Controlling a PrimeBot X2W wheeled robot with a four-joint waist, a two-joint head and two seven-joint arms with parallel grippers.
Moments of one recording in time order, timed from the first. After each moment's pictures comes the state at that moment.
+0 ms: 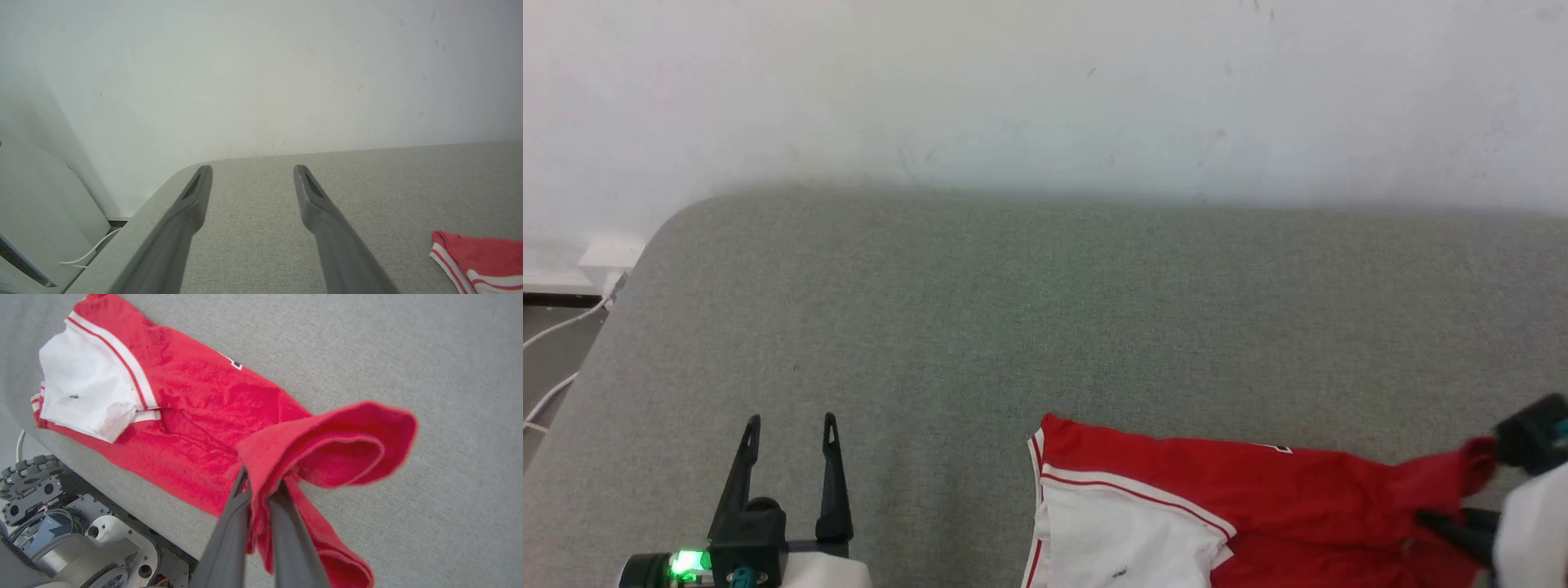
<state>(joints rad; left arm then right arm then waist) 0.12 0.16 -0.08 0.00 -0.02 0.18 -0.26 0.06 -0.84 0.23 -0.15 0.86 0.13 0.68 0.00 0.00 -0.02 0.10</state>
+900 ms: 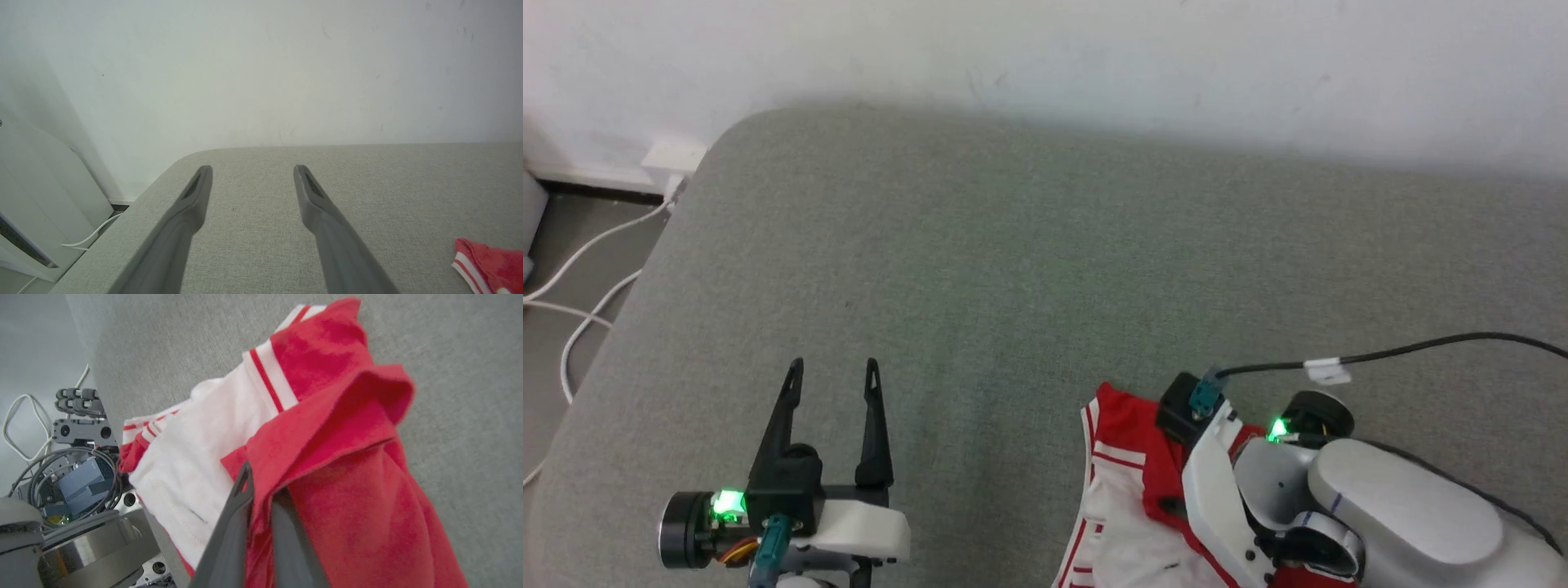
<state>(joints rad) 0.01 0.12 -0.12 0.03 -0.02 0.16 -0.26 -0.61 -0.47 1.04 0.23 0.84 0.13 0.65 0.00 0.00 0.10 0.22</state>
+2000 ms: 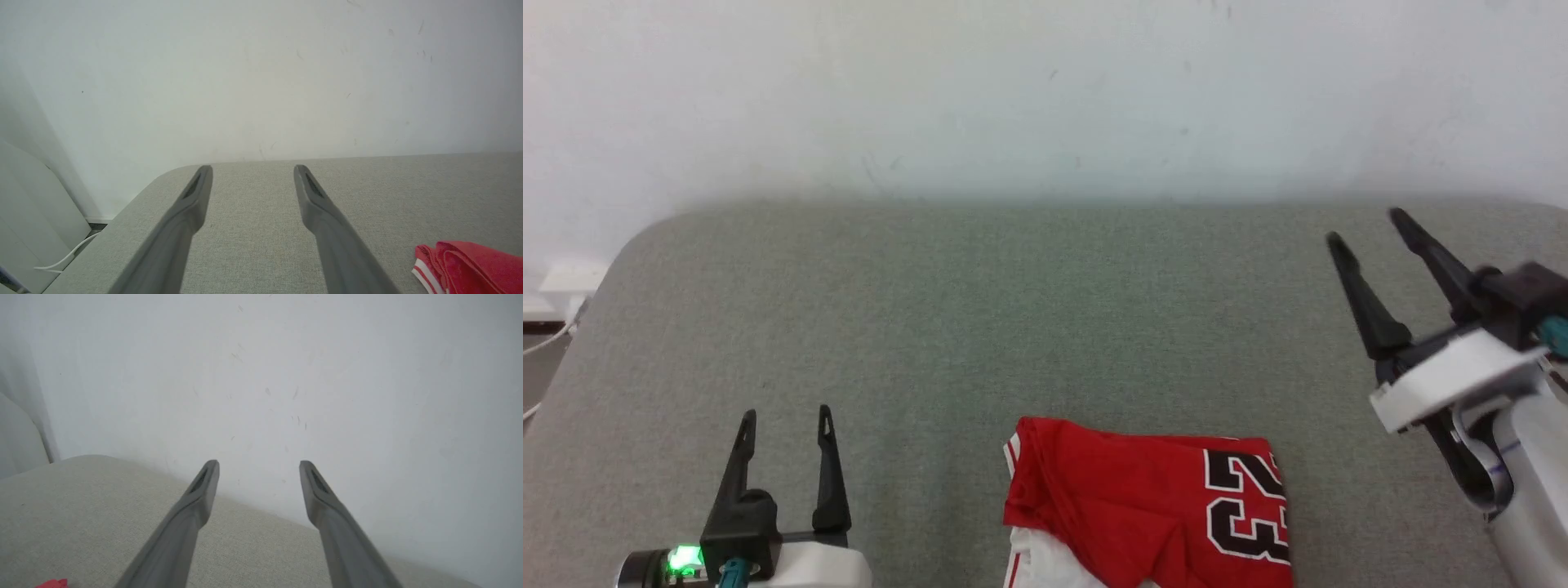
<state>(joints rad) 0.10 0.12 -0.04 0.02 -0.03 0.16 -0.26 -0.41 -0.44 0.35 0.32 0.45 0.13 -0.25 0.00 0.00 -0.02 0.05</state>
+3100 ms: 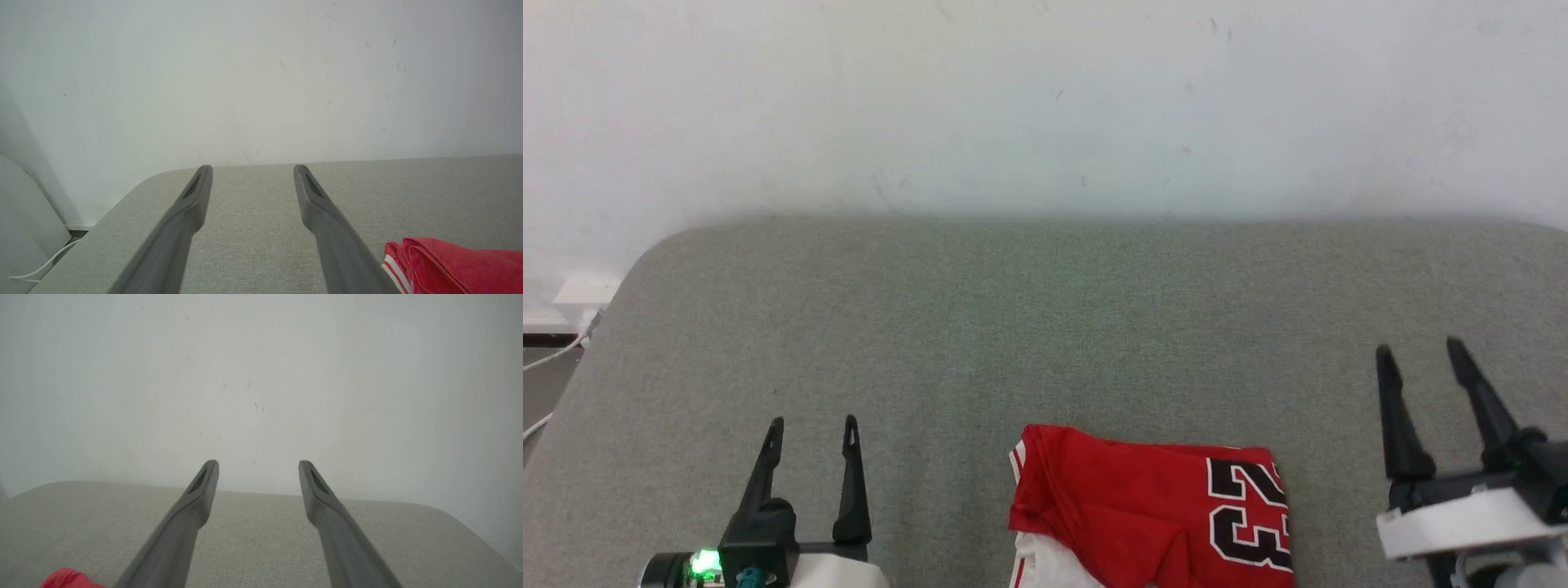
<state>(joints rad) 0.12 0.10 -0.05 0.01 -0.03 0.11 -0.26 0.07 -0.11 -0.05 -0.01 0.15 0.13 -0.26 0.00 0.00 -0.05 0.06</state>
